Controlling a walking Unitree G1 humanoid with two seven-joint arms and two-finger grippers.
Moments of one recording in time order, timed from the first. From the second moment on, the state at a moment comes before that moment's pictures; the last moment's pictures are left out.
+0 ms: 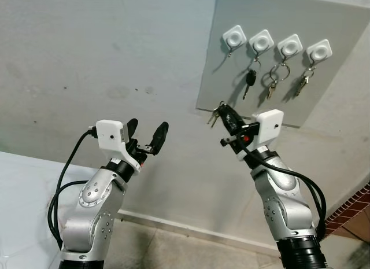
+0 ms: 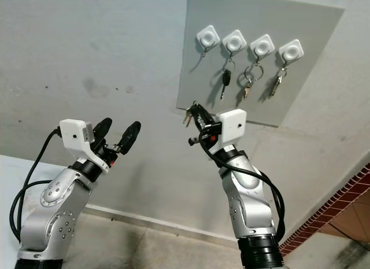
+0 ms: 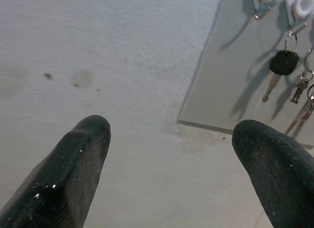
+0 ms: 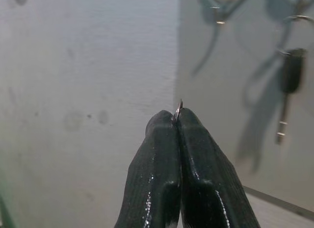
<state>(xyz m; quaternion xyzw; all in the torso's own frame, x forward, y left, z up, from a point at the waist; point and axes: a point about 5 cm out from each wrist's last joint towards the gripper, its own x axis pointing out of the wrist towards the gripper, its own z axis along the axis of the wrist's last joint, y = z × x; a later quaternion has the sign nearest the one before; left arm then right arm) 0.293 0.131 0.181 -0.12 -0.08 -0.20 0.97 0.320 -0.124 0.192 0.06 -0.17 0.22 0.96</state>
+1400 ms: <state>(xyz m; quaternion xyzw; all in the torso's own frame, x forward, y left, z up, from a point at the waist) 0.310 0.094 0.208 -0.08 -0.10 -0.31 0.94 0.359 -0.099 0.217 0.07 -0.20 0.25 0.94</state>
